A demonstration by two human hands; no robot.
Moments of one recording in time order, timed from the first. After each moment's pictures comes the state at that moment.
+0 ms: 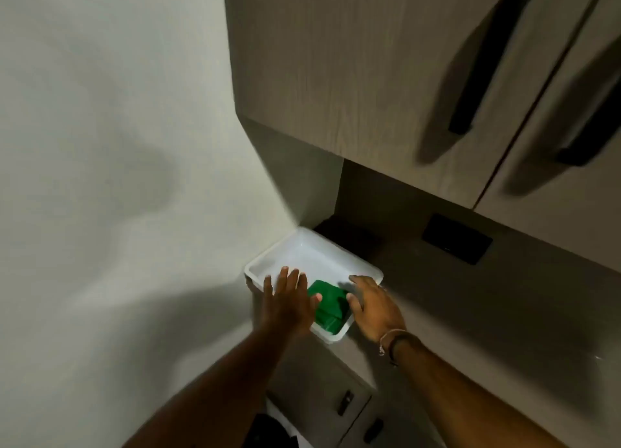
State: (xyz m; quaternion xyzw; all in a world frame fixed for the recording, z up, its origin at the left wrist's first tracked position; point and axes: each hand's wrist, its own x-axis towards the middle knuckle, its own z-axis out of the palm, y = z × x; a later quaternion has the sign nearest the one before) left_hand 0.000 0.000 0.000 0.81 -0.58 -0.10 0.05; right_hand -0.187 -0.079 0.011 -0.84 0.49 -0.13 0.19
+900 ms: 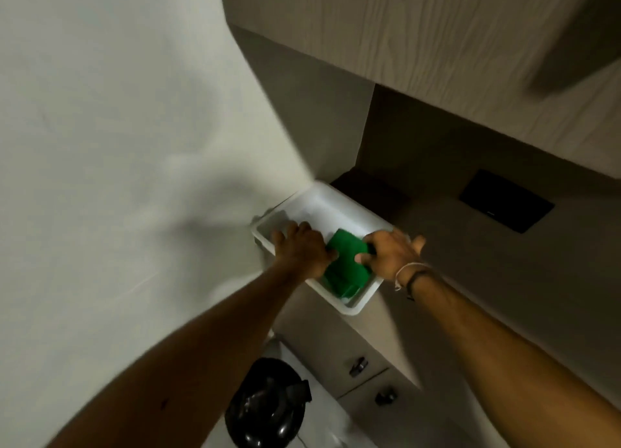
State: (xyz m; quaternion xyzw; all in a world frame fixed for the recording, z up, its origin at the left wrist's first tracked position) left_hand 0.023 -0.063 0.004 0.83 -0.53 -0.17 0.02; right_hand -0.150 -0.141 0.020 -0.85 0.50 0.00 0.14
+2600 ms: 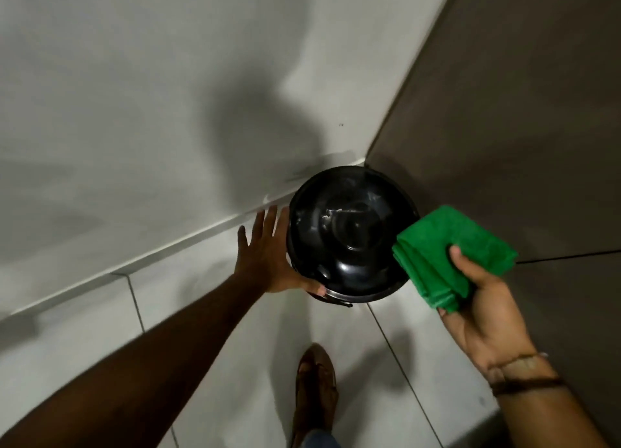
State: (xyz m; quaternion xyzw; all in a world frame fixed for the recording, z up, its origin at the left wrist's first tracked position) left_hand 0.076 0.320 -0.688 0.86 -0.36 -0.34 0.10; right_hand -0.164 0.144 -0.551 -0.24 0.53 -0.25 0.77
